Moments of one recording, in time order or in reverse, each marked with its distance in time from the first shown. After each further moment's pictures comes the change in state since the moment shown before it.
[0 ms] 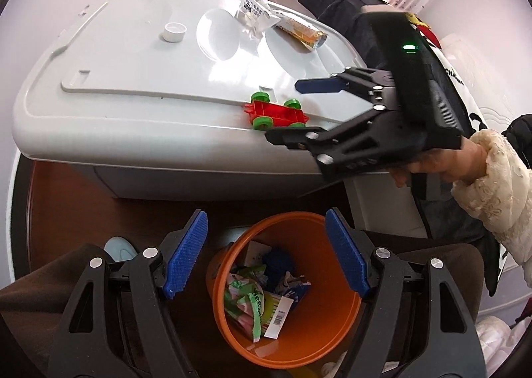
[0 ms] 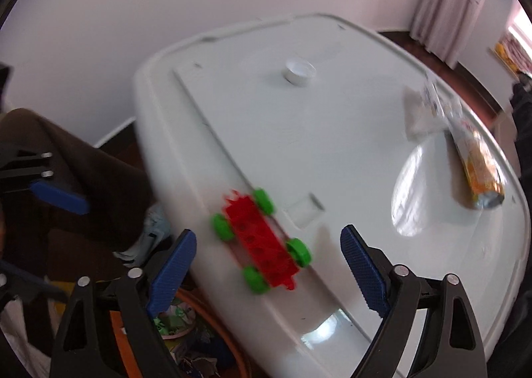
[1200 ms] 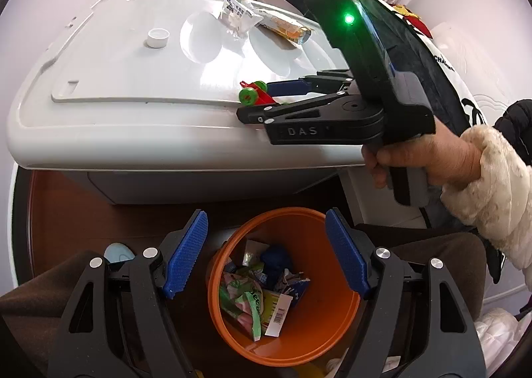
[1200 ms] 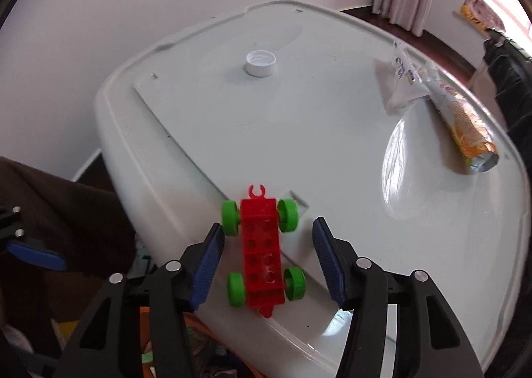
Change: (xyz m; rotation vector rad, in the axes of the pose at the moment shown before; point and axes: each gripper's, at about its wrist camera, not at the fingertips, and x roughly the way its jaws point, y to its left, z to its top) left arm 0.000 -0.013 -0.002 0.059 -0.002 -0.002; right arm 0.008 -0.003 0.007 0.190 -0.006 -0.085
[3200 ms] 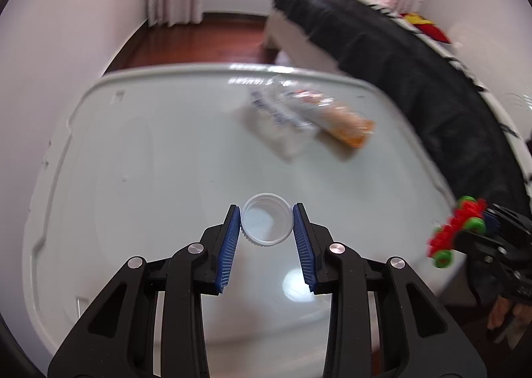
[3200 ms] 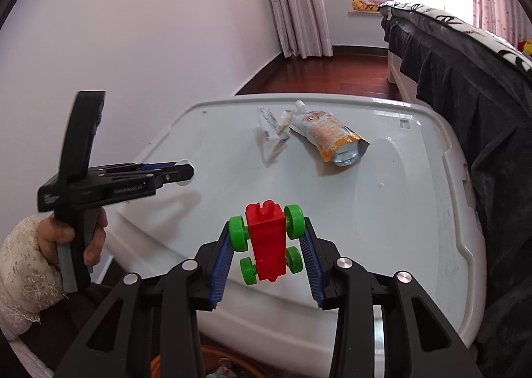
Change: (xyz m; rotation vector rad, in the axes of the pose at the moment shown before) left arm 0.052 0.027 0.169 0.131 -0.141 0.134; right arm -0.122 -0.076 -0.049 0.380 -0.328 -0.016
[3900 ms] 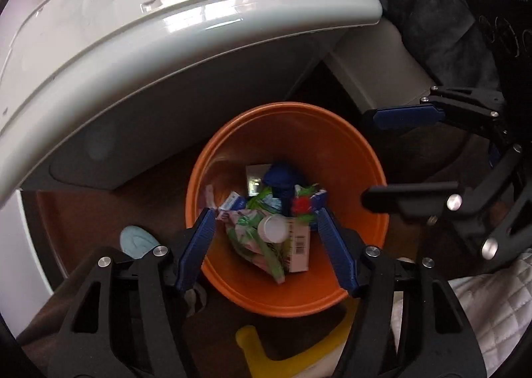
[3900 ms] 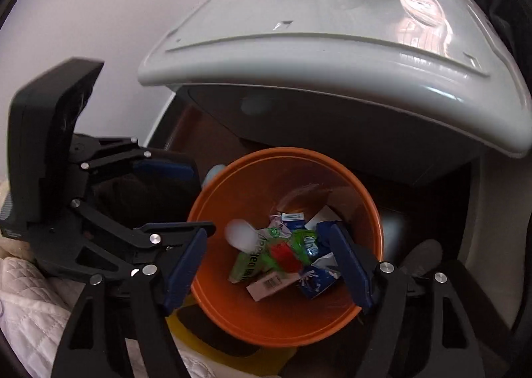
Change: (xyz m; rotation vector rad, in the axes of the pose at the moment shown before) left arm -0.039 -0.107 -0.202 0.245 0.472 -0.122; right arm -0.034 0.046 -0.164 0.078 0.363 0.111
